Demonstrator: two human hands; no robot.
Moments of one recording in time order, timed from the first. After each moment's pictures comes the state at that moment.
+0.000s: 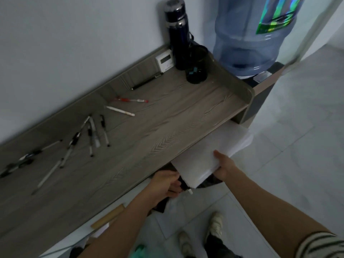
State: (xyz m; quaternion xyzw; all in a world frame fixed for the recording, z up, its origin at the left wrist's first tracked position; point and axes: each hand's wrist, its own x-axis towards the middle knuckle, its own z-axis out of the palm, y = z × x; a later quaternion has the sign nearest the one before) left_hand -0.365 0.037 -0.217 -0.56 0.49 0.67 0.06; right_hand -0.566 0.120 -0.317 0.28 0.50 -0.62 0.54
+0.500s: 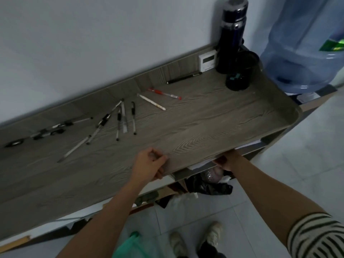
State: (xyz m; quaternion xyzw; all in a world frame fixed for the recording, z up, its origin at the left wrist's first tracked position) left_hand -0.305 -0.028 -0.193 -0.60 0.59 0.51 -0.15; right_hand -0.571 0.029 -0.304 0.15 0.59 -0.51 0.61
